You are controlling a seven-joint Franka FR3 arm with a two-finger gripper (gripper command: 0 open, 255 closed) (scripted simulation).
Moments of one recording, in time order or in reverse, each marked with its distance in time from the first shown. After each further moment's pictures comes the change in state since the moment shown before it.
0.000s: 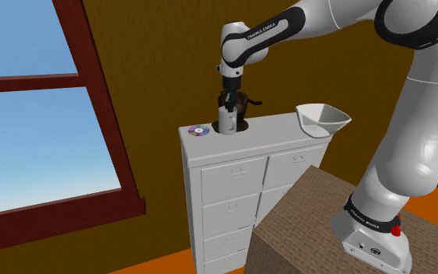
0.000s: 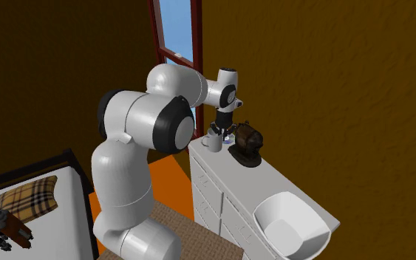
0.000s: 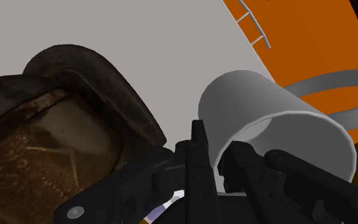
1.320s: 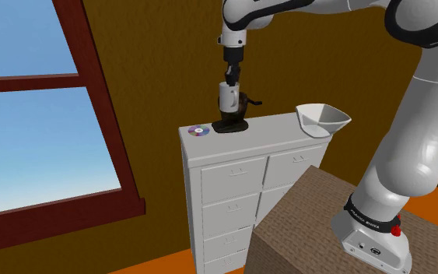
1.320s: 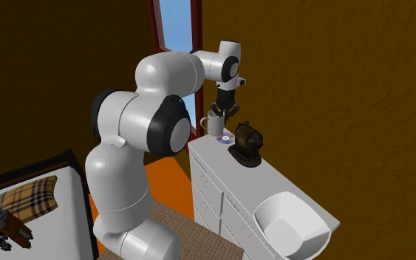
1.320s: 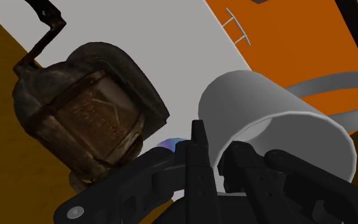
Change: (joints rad) arm -0.001 -0.047 -0.001 0.211 -0.002 -0.258 0.000
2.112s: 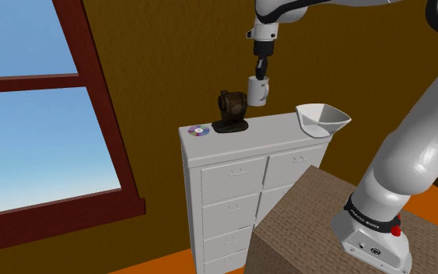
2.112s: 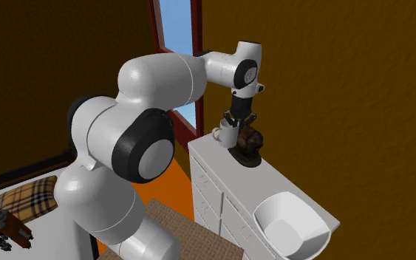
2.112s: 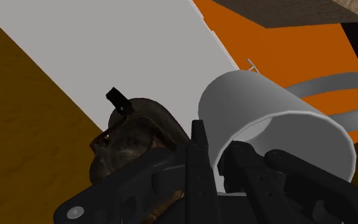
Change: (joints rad) arm -0.085 -0.196 -0.086 -0.180 -0.027 -0.015 -0.164
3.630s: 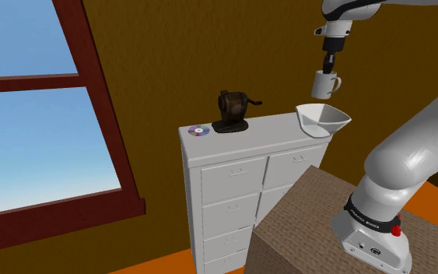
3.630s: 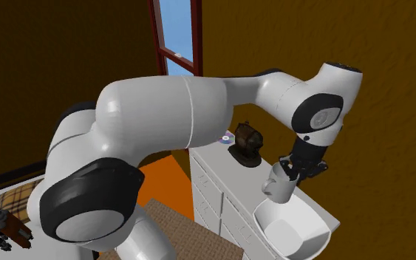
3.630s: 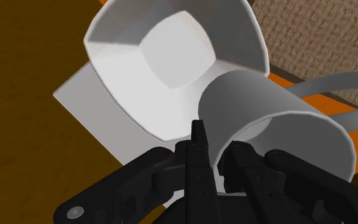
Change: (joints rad) arm -0.225 -0.154 -0.325 -0.099 -0.130 -0.023 -0.513
